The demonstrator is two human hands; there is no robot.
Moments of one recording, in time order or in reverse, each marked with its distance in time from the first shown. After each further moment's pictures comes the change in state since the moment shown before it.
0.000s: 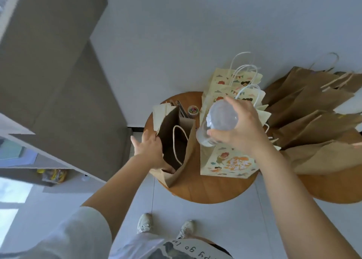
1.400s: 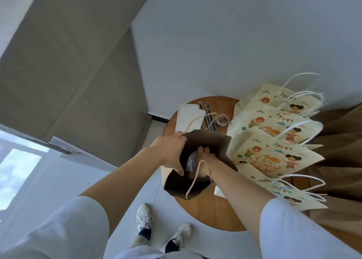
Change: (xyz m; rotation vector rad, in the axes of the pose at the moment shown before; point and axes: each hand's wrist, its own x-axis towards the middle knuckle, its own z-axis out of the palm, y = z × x) left_hand 0.053 -0.039 -0.023 -0.180 -0.028 0.203; right_hand 0.097 0.024 0.202 -0.621 -0.934 0.124
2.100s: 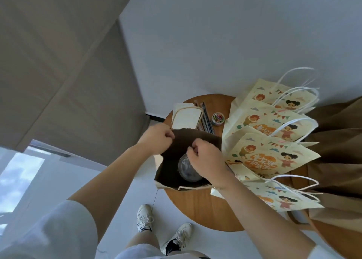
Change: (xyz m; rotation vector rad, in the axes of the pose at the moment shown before) left_hand 0.017 -0.008 -0.009 -0.576 0.190 -0.251; right_hand -0.045 0.013 -0.014 0.388 0.630 -0.277
